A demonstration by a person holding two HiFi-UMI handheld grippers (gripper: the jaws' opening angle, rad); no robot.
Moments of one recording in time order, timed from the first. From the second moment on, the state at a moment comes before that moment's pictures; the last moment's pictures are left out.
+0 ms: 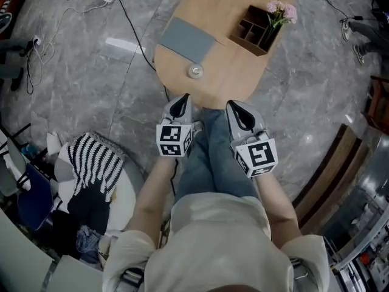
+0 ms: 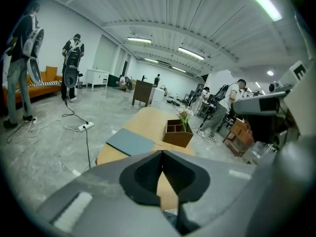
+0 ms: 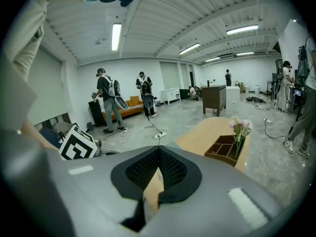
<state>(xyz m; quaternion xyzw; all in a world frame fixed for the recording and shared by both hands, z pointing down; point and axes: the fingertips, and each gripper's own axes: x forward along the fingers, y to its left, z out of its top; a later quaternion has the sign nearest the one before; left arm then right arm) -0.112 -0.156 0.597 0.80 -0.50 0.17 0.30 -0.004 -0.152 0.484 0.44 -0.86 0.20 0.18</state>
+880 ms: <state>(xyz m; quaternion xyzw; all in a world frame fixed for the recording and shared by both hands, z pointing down) -0.089 -0.219 0.763 0.81 -0.46 0.25 0.25 -0.004 -0.202 0.628 0.41 -0.86 0.23 0.18</state>
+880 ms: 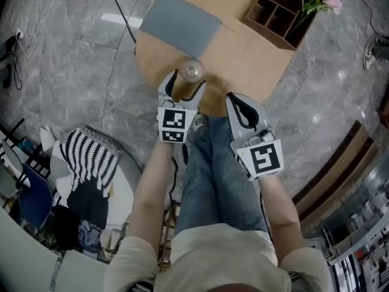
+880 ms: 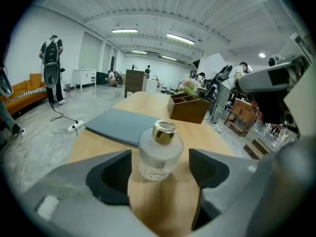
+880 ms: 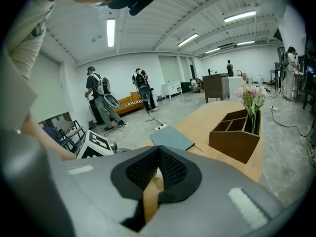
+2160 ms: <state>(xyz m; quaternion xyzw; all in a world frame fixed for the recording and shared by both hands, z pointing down) -0.068 -0.242 0.804 0.82 -0.44 0.31 0.19 -0.004 -0.196 0.663 0.42 -0.85 0.26 0.18</state>
